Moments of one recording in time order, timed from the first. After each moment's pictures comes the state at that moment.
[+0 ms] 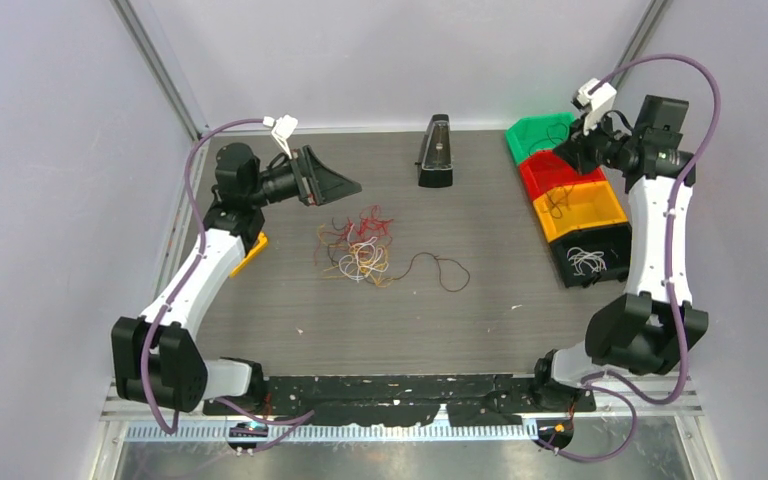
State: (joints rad) left arm -0.19 1.30 1.04 0.21 0.95 -0.76; right arm -0.26 1.43 1.58 -0.70 -0.76 -0.56
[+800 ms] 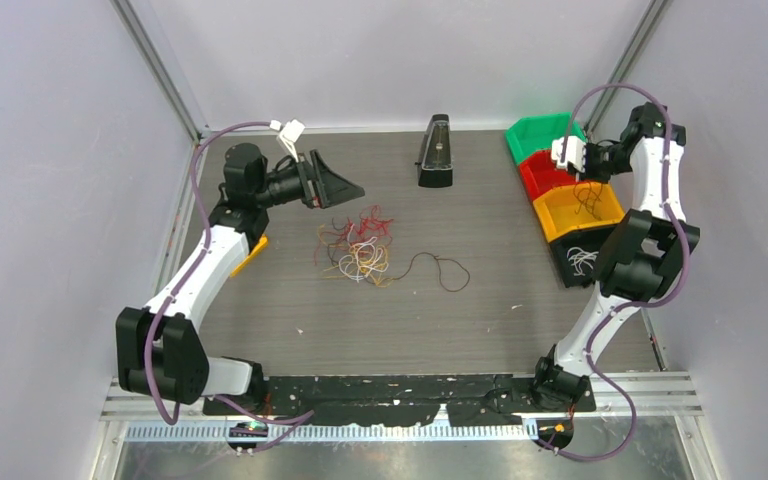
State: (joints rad) left arm -0.20 1.34 1.04 0.17 0.93 -0.68; right arm -0.39 1.95 1.88 -1.11 -0.67 -1.83
